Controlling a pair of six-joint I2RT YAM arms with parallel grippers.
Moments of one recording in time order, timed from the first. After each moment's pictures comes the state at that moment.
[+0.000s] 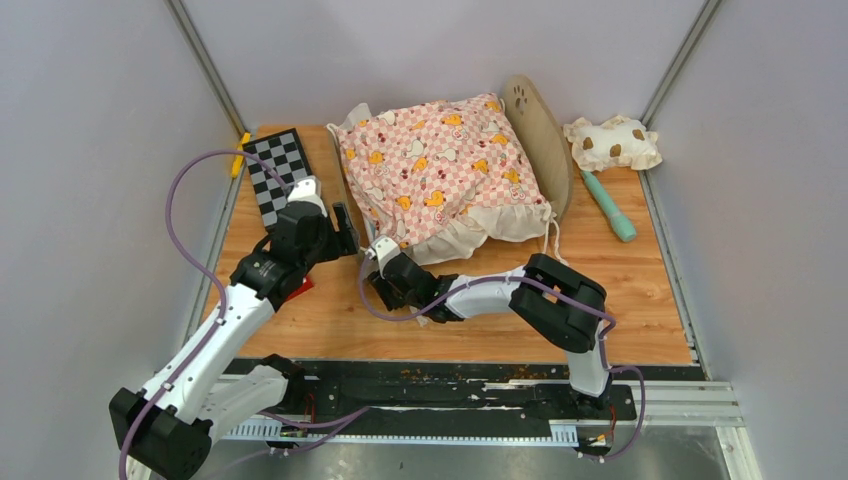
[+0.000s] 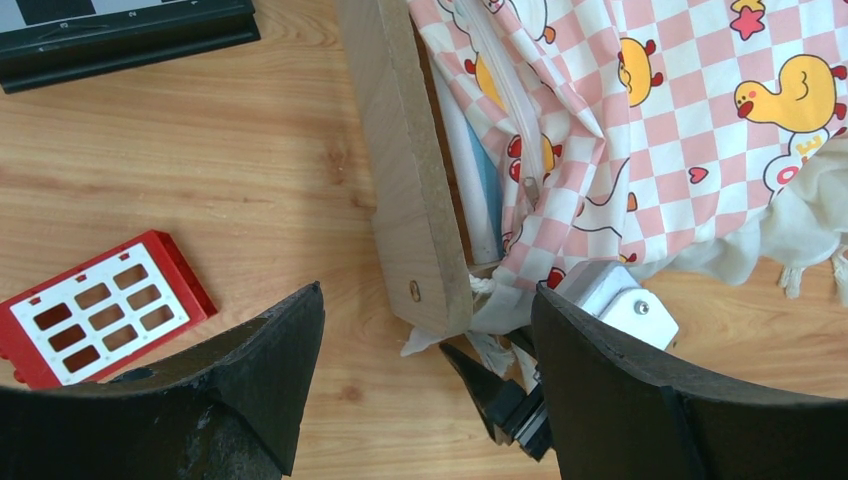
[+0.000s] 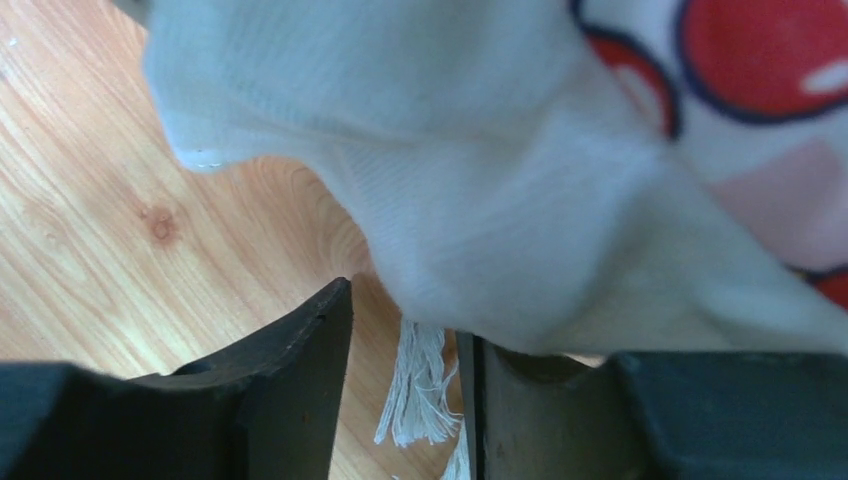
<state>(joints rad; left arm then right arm) -0.44 0.94 0.87 -0.52 -0.22 -0.51 1.09 1.96 1.07 0.25 0.21 0.22</state>
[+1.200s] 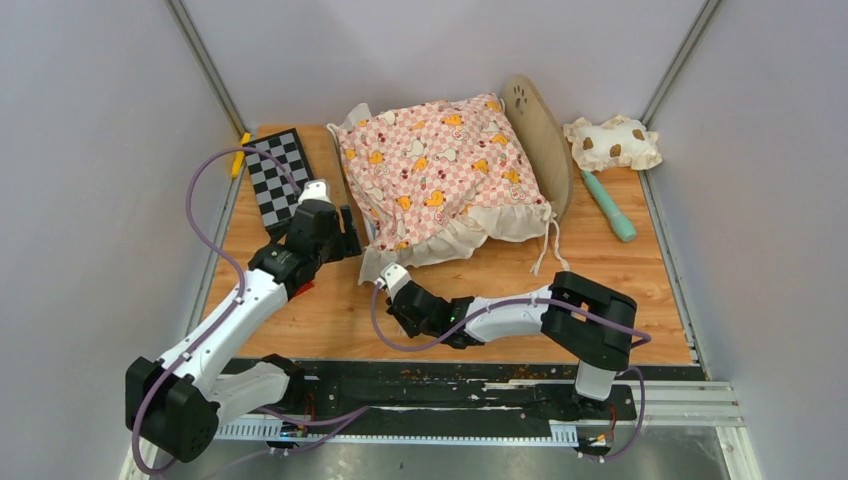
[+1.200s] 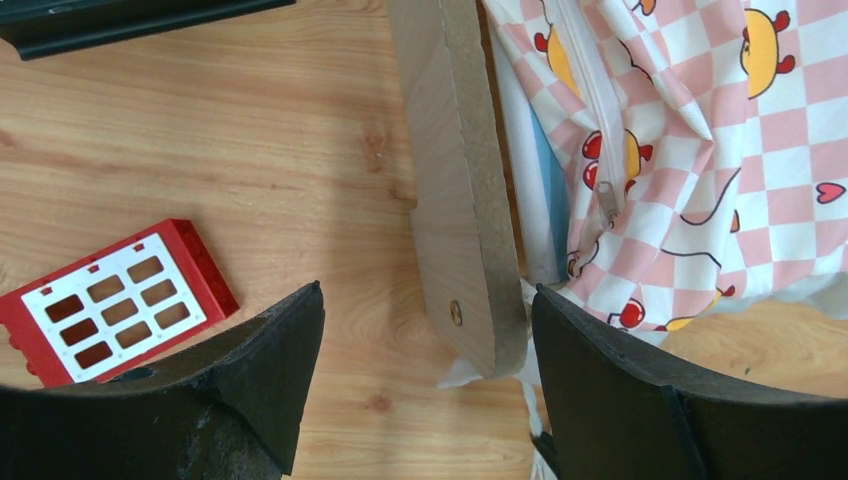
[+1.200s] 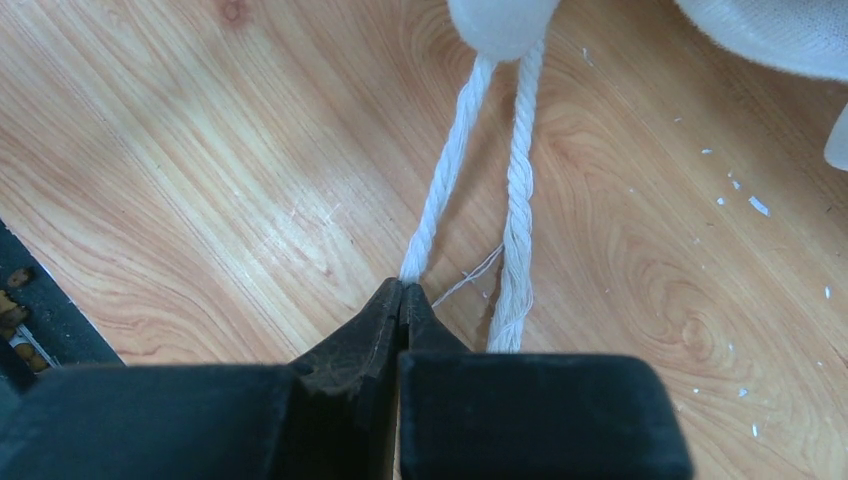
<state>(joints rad) -0.44 1.05 0.84 -0.49 -0.27 -0.50 1.21 1.78 0.88 0.17 0.23 0.26</state>
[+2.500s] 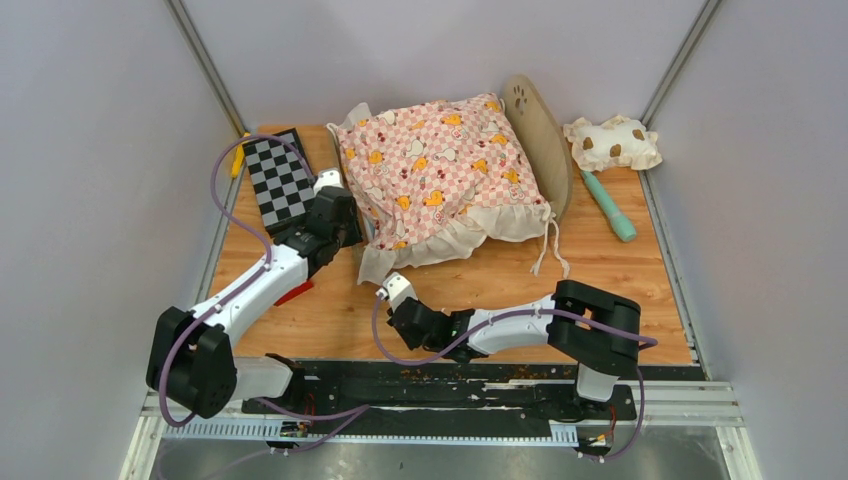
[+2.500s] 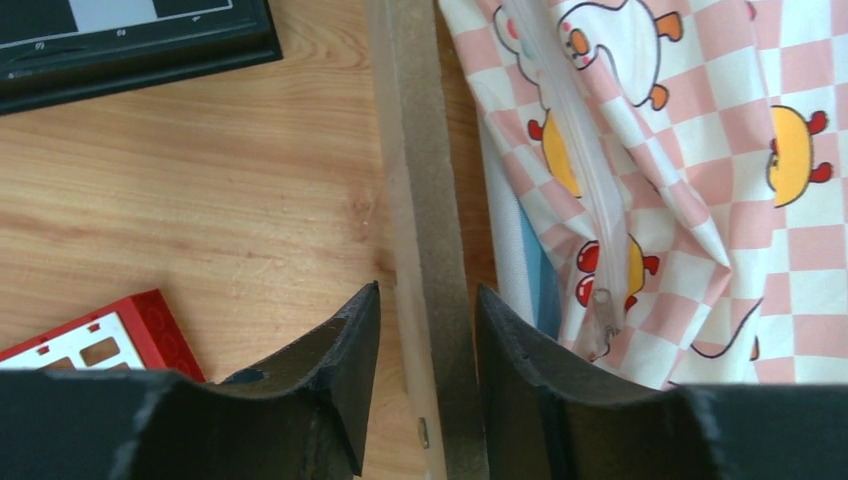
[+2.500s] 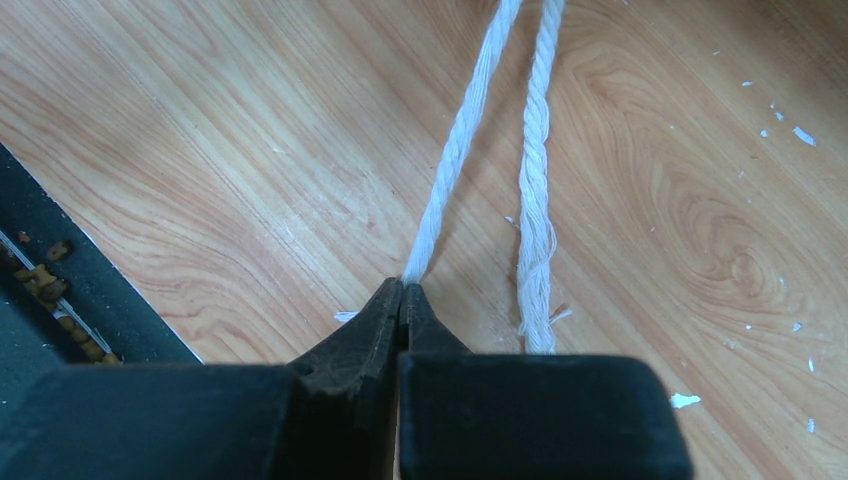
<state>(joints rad) -0.44 1.28 0.88 -0.31 -0.34 -0.51 1.30 1.76 0.84 0.16 0.33 0.36</state>
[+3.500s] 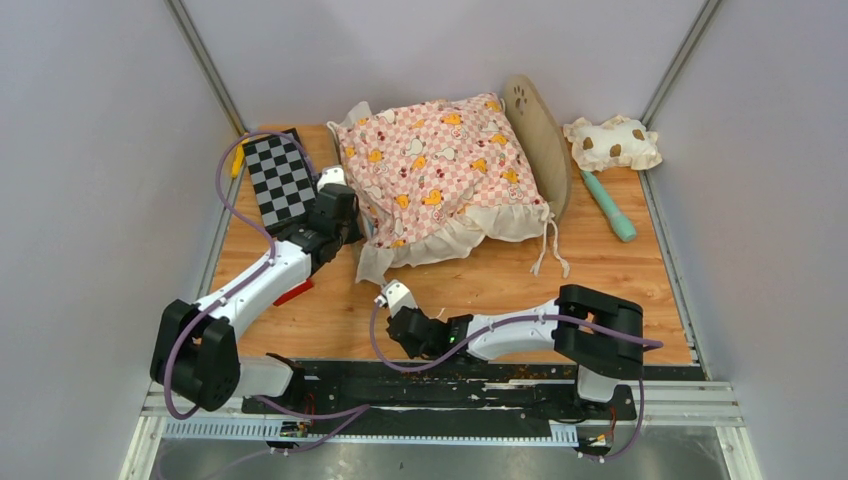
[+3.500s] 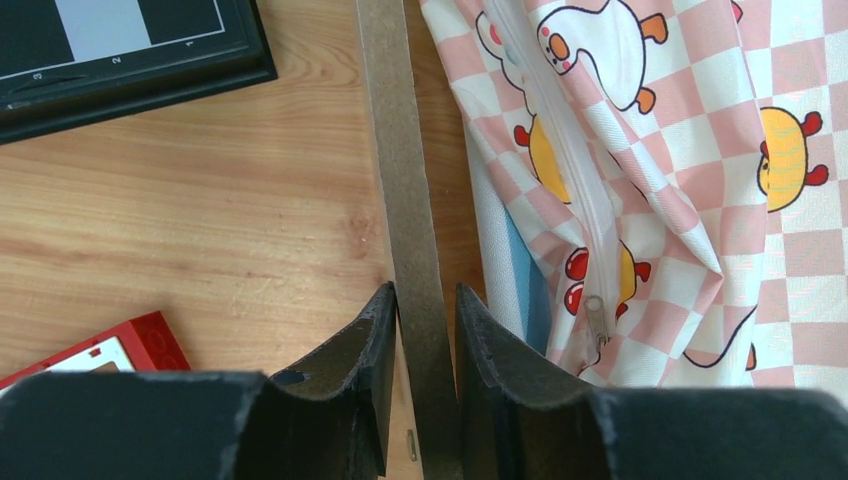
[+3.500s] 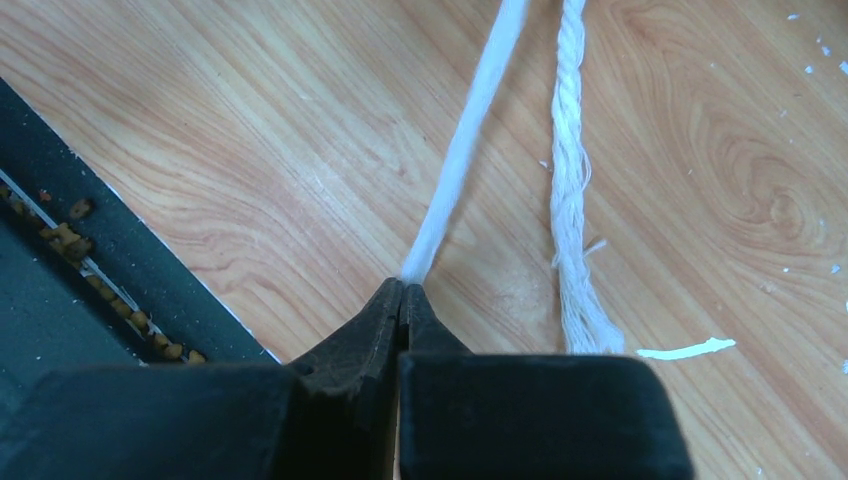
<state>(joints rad) -0.43 1.31 0.90 -0.29 -0.33 -0.47 1.35 1.74 0.87 0.04 0.36 0.43</state>
